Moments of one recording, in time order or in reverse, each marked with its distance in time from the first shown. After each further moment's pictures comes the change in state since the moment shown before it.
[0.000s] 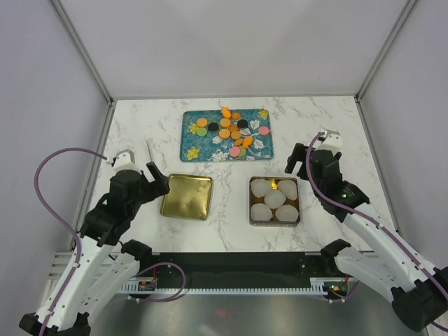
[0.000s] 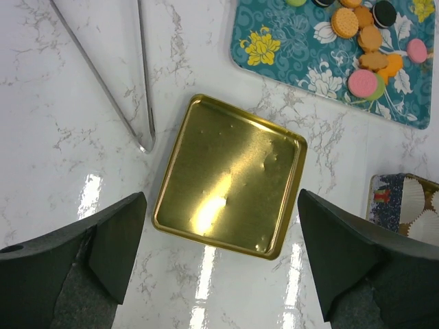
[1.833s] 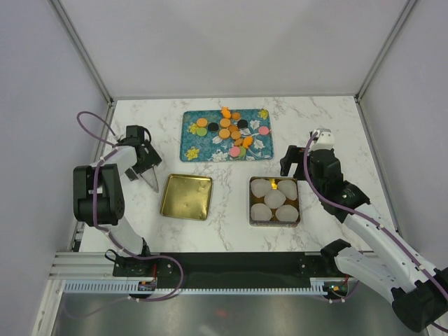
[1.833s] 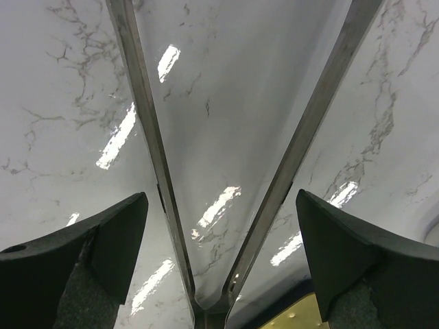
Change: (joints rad) left arm 0.465 1.114 0.251 0.339 0.091 0.036; right arm 0.000 -0.008 0.000 0.038 -0.161 -0.093
